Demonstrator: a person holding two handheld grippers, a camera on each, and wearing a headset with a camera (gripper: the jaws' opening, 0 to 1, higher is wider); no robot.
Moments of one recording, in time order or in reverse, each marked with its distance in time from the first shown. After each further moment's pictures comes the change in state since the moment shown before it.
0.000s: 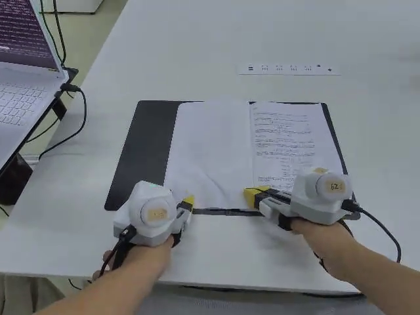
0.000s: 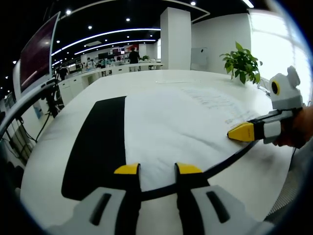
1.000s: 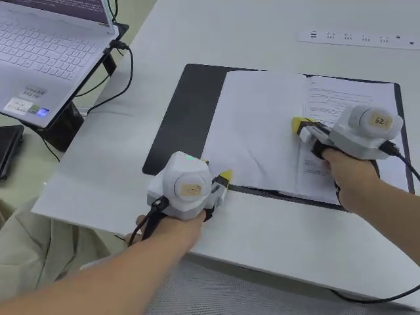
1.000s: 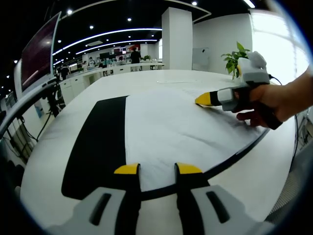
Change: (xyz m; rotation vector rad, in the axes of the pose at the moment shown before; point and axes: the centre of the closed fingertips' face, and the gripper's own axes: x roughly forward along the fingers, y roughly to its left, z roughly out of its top) left arm 0.001 0.001 0.000 -0.008 -0.001 0.014; right arm 0.057 -0.052 0.084 0.043 -0.142 -0.141
